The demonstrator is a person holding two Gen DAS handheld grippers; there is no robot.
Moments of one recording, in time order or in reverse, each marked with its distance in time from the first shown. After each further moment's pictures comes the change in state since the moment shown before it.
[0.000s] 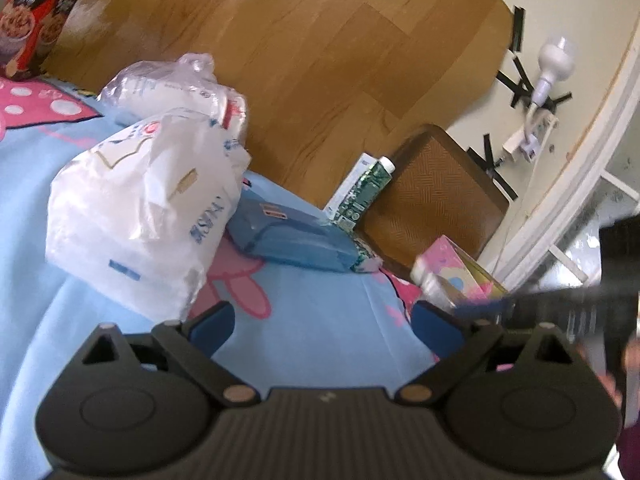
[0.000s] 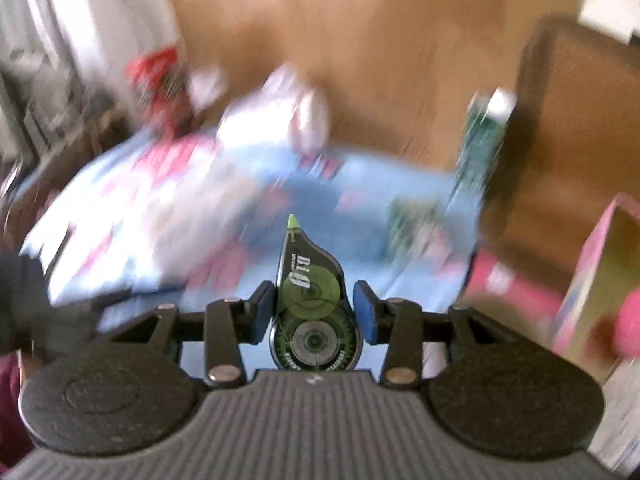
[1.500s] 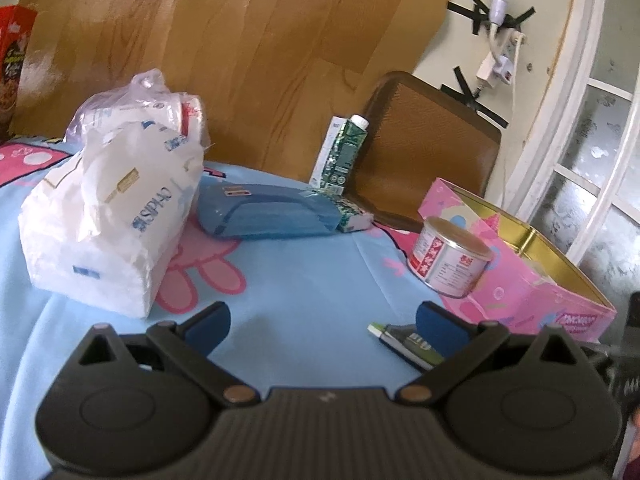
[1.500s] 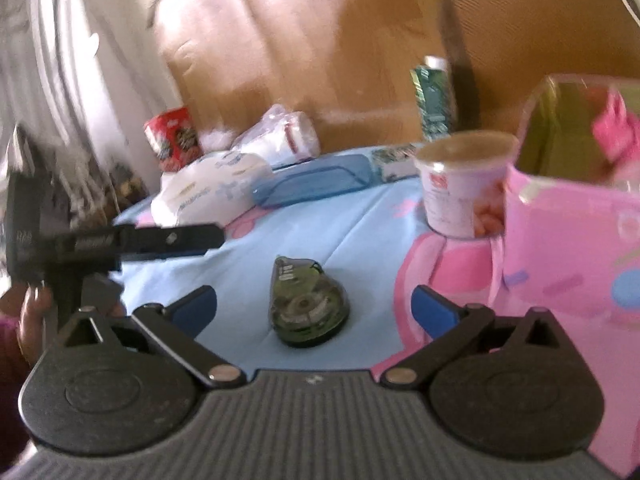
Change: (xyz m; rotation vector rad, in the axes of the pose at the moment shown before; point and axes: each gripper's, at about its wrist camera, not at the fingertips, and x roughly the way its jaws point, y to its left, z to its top) left arm 0.008 -0.038 -0.021 0.243 0.065 0.074; right arm -0.001 -0.023 -0.124 0.235 -0.372 0.058
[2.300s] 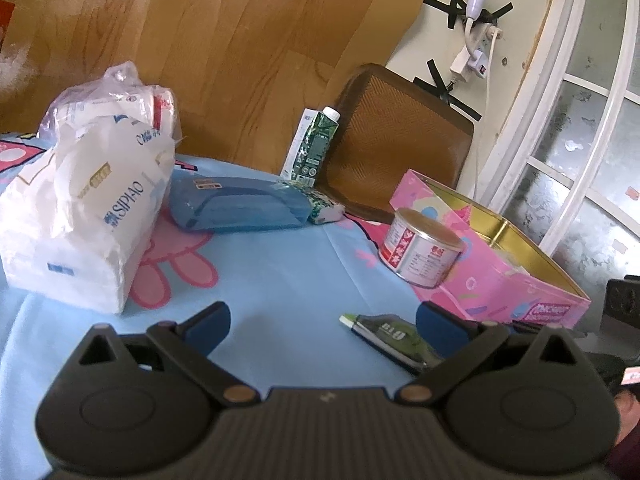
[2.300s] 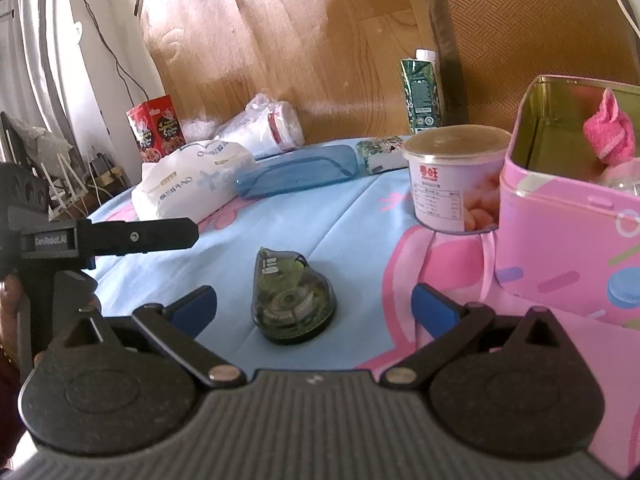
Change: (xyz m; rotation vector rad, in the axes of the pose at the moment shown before) left arm 0.000 0.001 0.001 0.000 0.031 -0.098; right arm 0.008 0.012 -0.001 -0.065 0.029 -0.063
